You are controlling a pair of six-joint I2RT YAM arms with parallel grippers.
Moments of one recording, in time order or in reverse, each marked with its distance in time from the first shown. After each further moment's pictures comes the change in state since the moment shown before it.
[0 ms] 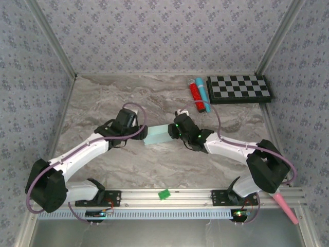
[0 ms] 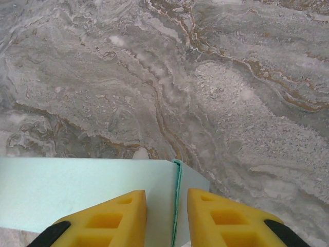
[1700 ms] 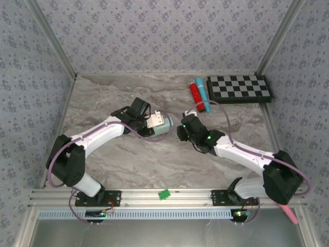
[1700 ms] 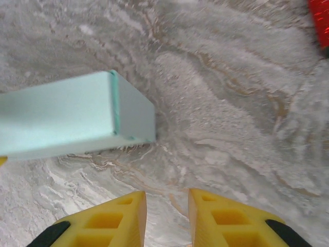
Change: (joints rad) left arm -0.021 0.298 0.251 -0.075 0.215 0.991; right arm -0.030 -0.190 -0.029 -0.211 0.046 -0.051
